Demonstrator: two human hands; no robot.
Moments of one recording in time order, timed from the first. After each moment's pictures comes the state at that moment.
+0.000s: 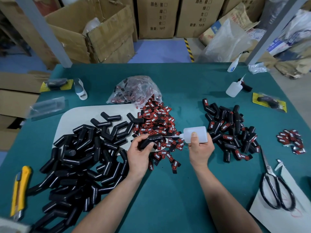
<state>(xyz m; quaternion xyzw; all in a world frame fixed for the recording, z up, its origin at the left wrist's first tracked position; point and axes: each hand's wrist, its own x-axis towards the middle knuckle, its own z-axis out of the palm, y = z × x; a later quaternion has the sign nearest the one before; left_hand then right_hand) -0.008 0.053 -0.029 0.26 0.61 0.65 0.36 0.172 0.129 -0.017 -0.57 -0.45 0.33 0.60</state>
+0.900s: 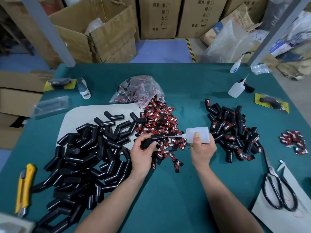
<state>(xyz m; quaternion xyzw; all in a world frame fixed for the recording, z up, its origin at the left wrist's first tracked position) -0.008 0.053 -0.030 0.26 0.62 0.65 0.37 0.168 0.127 -0.016 -0.56 -0.44 0.34 0.61</state>
